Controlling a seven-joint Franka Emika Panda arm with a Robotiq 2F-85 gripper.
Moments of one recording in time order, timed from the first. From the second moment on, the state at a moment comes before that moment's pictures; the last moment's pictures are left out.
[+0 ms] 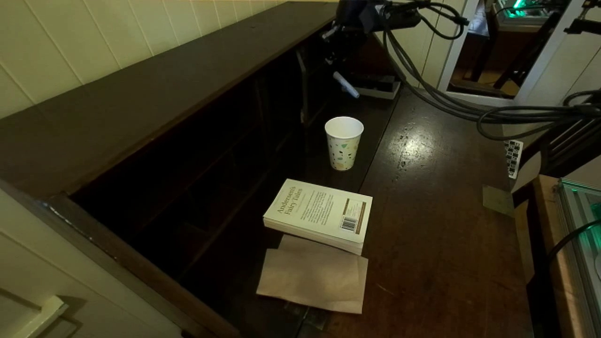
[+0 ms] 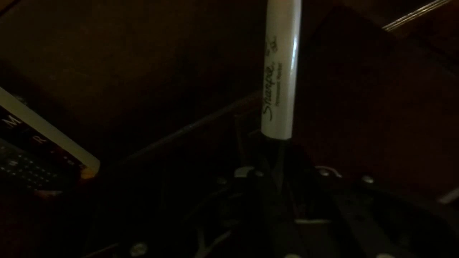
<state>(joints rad) -0.10 0.17 -0.16 -2.09 0.07 2.68 0.18</state>
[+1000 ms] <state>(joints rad) 0.01 -0.06 -0.05 -2.40 0.26 3.04 -0.08</state>
